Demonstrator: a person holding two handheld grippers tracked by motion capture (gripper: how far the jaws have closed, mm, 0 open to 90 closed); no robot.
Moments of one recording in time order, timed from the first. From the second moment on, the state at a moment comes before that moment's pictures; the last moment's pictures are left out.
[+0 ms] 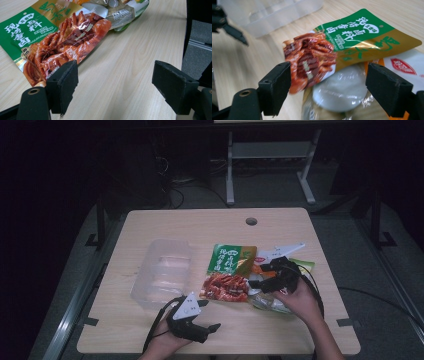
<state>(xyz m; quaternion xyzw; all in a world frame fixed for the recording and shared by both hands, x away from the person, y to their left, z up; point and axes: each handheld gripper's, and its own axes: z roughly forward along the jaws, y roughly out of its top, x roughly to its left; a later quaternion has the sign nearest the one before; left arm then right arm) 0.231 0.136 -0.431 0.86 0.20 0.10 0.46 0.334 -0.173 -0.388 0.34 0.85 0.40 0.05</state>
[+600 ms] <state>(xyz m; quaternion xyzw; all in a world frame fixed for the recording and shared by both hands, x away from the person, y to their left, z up) 0.230 0.134 -0.430 0.86 0.20 0.10 0.46 0.399 -0.160 -0.401 0.42 0.84 0.34 0.00</state>
